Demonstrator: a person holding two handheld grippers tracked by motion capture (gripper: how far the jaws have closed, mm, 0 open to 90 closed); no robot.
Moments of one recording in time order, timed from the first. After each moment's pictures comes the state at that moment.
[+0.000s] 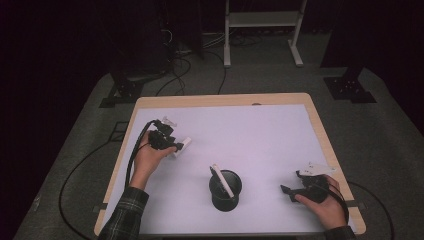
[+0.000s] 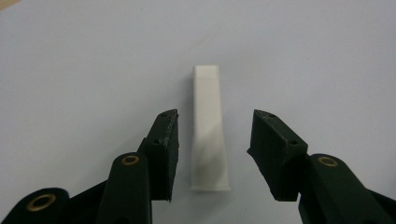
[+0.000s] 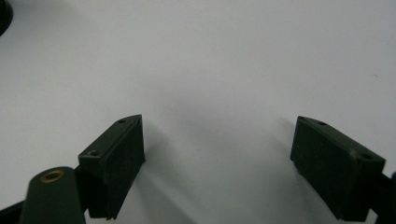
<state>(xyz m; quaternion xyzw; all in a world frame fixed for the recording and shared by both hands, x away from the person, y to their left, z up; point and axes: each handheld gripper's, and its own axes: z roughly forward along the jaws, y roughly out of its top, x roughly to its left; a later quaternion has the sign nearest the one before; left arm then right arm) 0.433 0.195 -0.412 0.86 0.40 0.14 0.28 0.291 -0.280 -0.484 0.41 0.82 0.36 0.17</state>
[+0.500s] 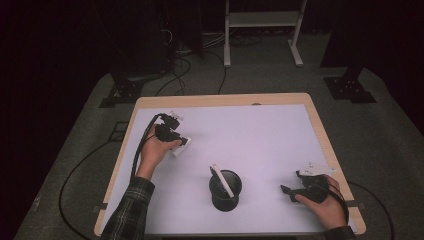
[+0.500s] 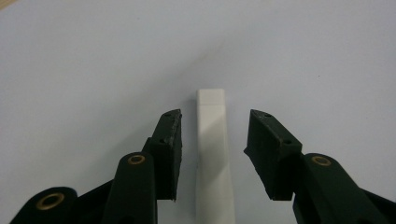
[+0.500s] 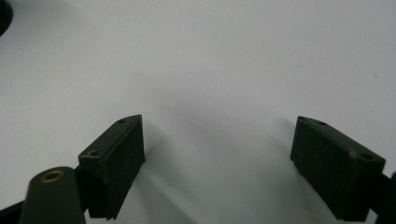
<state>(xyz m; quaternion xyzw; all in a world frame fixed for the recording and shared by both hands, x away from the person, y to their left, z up) 0.460 0.178 -0.411 0.88 0.39 0.12 0.25 0.291 -0.280 -0.484 0.41 0.82 0.36 0.17</state>
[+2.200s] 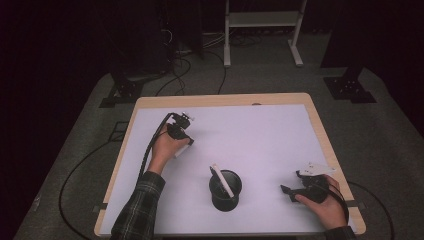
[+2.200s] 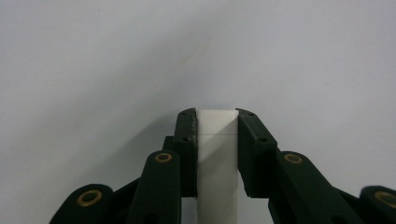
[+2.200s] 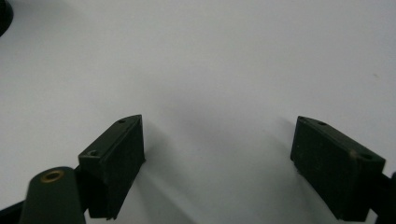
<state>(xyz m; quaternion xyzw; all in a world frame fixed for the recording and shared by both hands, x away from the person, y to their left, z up) 0.478 0.151 -0.428 0.89 0.40 0.08 0.22 0.291 -0.280 -0.484 0.41 0.82 0.36 0.17</state>
